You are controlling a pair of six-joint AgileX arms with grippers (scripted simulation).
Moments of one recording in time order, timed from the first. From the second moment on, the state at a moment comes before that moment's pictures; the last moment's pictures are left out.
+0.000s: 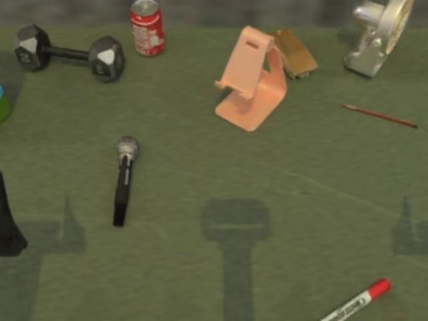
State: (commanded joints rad) left arm 0.00 0.00 0.00 0.00 0.00 0.00; right arm 0.00 0.00 0.00 0.00 0.00 0.00
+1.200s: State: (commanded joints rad) left arm -0.25 1.40 1.00 -0.71 0.00 -0.23; right arm 0.00 0.00 0.00 0.00 0.00 0.00
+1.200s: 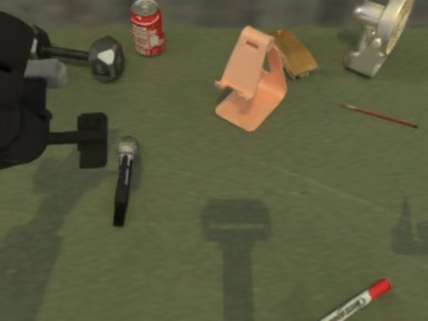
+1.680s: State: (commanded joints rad) left arm -0.34 1.88 1.37 -0.96 0.00 -0.31; right arm 0.00 0.00 0.00 0.00 0.00 0.00
